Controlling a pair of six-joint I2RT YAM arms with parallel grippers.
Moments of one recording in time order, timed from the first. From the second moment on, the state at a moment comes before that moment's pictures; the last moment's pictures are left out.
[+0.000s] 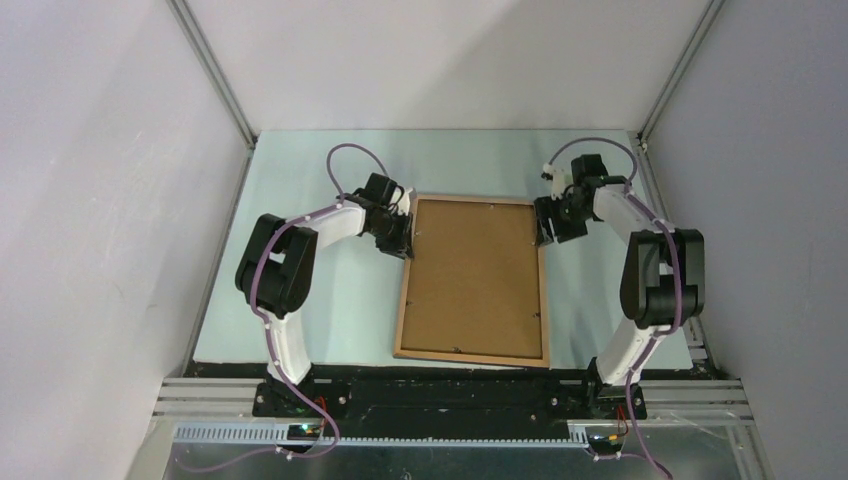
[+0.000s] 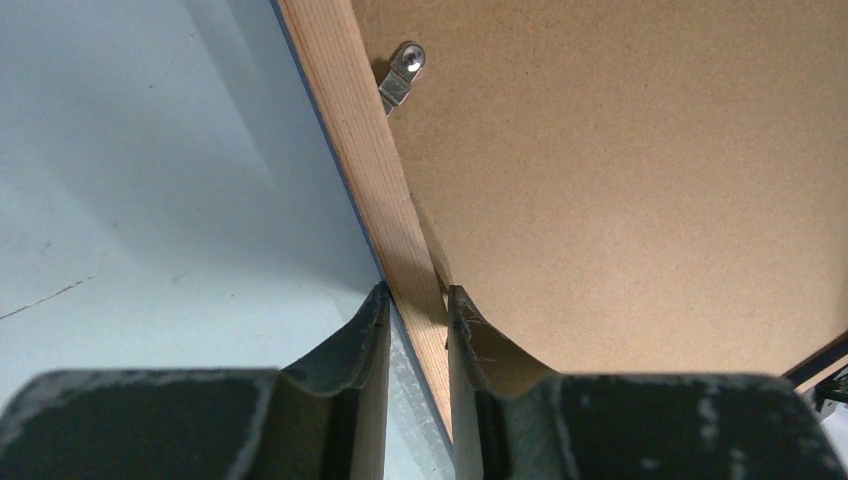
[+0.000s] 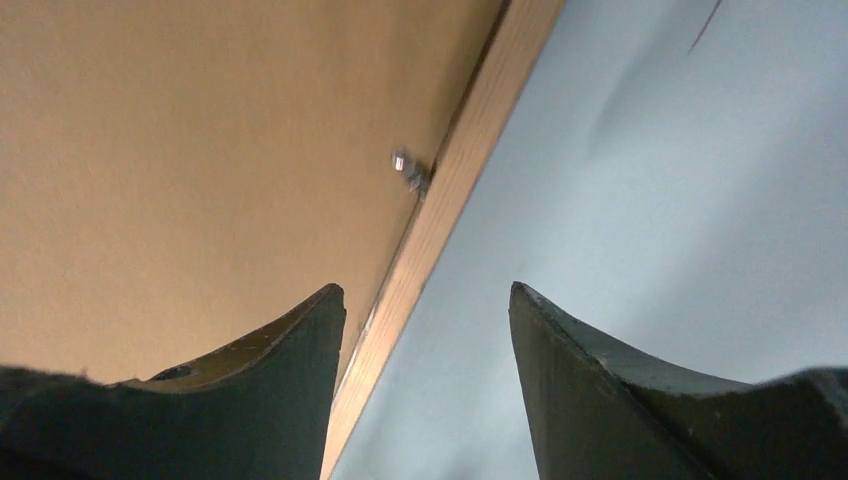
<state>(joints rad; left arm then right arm) -0.41 1.91 1.24 -0.46 0.34 -0.21 0.06 1.80 1.34 -0.71 -0.30 -0.18</state>
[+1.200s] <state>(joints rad) -0.39 1.88 1.18 -0.43 0.38 -0.22 0.09 1.75 1.09 -0.67 -0.35 -0.12</state>
